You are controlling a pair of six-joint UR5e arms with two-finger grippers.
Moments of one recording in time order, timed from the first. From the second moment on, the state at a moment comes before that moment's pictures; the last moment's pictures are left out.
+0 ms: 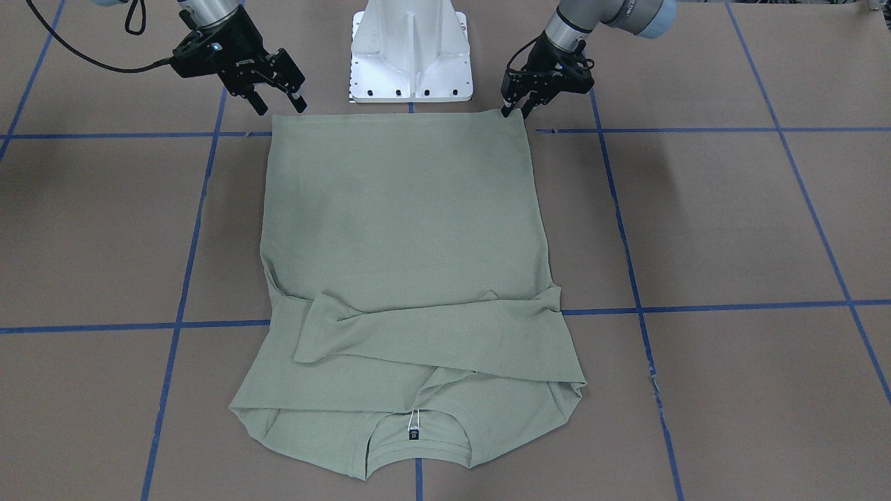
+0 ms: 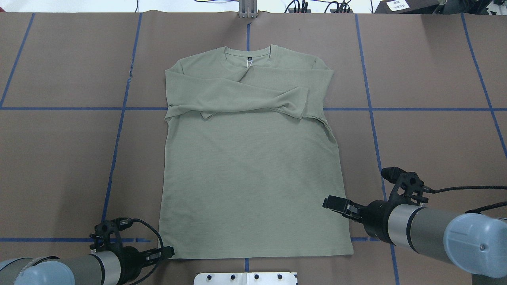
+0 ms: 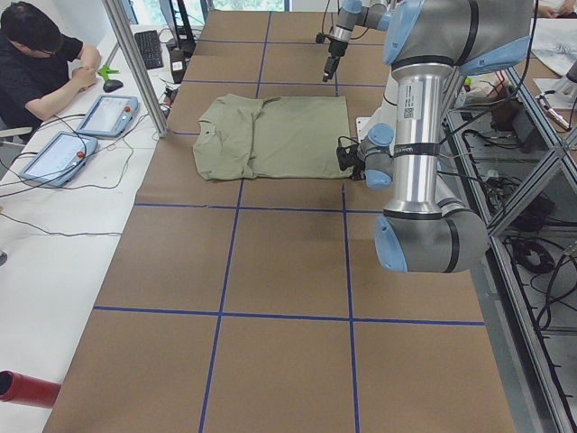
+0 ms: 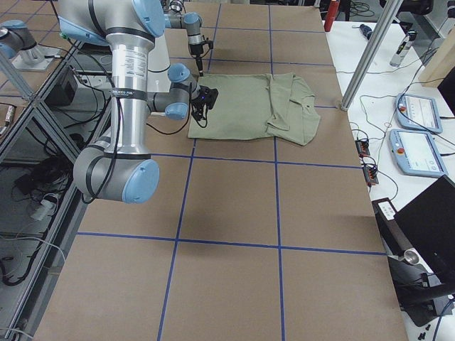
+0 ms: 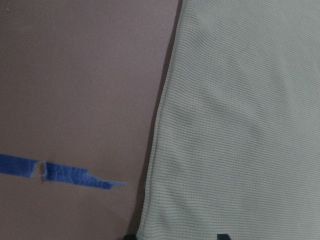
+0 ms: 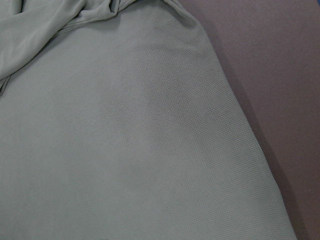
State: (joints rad) left arm -0.02 -1.54 -1.99 -2.34 -1.41 -1.78; right arm 0.20 -1.66 2.24 -1.01 1.48 1.81
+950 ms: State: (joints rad) left arm -0.03 -1.51 -2.10 -2.32 -1.44 -1.76; right arm 0.20 -1.74 2.22 -1.01 1.48 1.87
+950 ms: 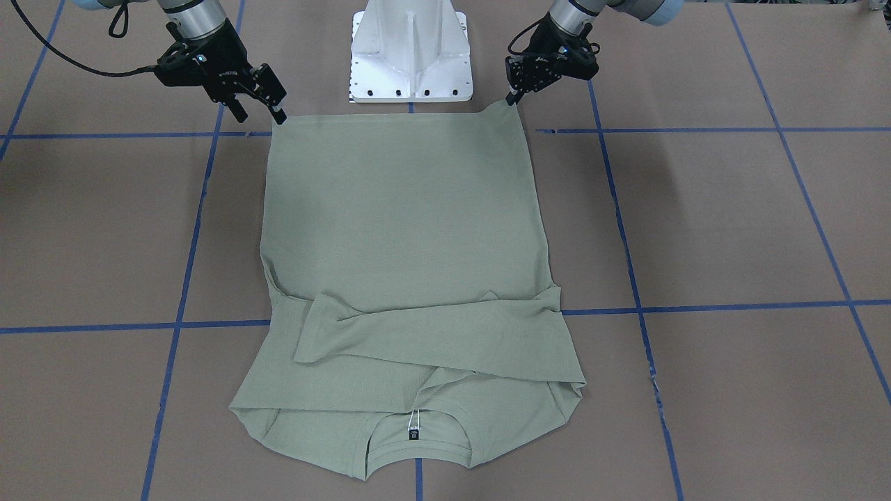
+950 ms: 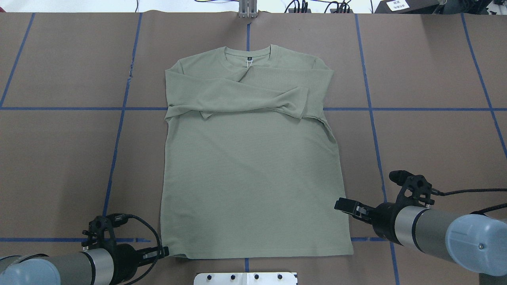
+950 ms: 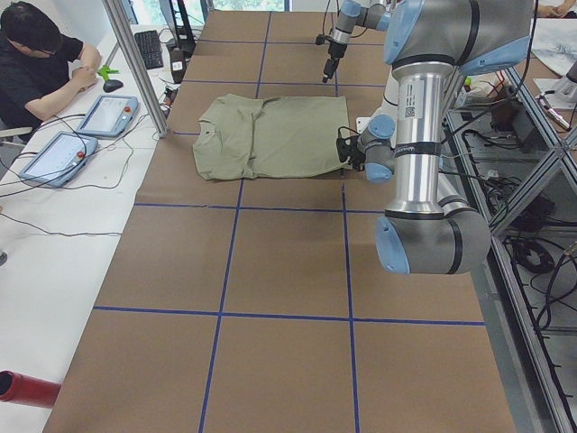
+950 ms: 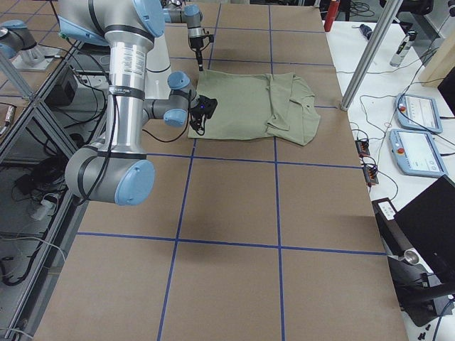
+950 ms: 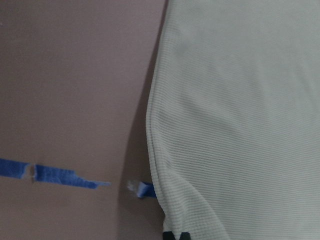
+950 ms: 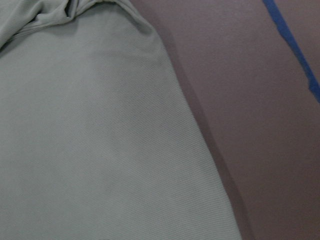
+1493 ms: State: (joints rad) left arm -0.07 -1.50 -2.21 -2.32 -1.45 -1.76; right arm 0.05 -1.75 2.19 -1.02 1.32 2.17
